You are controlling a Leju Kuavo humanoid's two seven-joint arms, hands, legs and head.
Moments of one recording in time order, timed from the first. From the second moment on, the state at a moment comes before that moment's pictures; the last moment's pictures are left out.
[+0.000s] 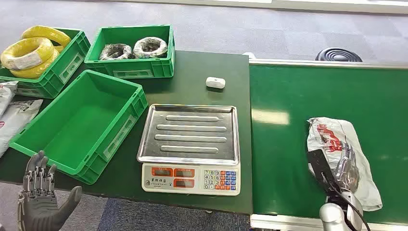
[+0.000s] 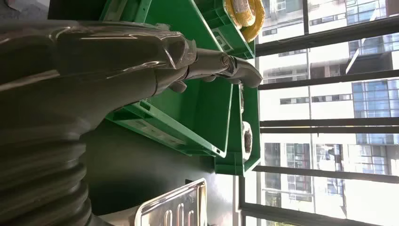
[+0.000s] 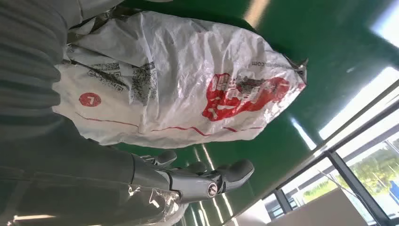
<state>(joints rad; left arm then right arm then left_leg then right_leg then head) 0.40 -0.23 0.17 -1.96 0.04 -0.07 -0.57 -0.18 -0.13 -0.19 -1.02 0.75 -0.34 -0.17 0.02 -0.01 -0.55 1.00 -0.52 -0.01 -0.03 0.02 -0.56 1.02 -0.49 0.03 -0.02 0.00</state>
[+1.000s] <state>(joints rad) 0.42 -0.07 0.00 -1.91 0.15 0.11 -0.60 -0.49 -0.29 -0.22 -0.47 0.82 -0.18 -0.02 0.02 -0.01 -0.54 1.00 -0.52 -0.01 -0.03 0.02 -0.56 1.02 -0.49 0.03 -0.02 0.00</state>
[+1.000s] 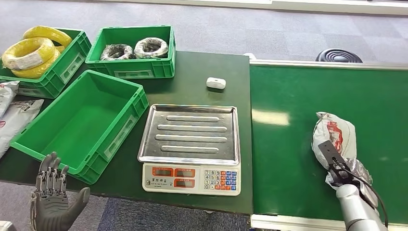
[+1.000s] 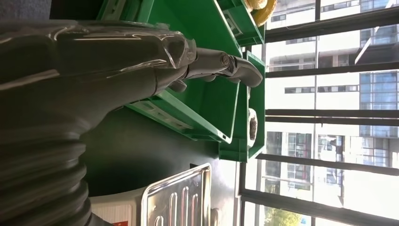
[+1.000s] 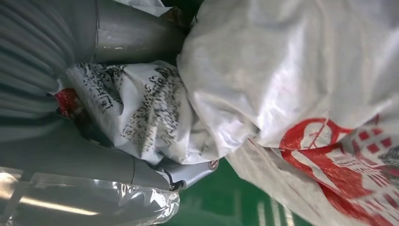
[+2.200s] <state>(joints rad) 0.25 -0.04 -0.01 -1.80 0.07 -0.07 -0.61 -0.51 -0.07 0.51 -1.22 0.71 0.19 -0.44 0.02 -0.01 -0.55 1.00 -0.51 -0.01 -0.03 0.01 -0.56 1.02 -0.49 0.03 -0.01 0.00</state>
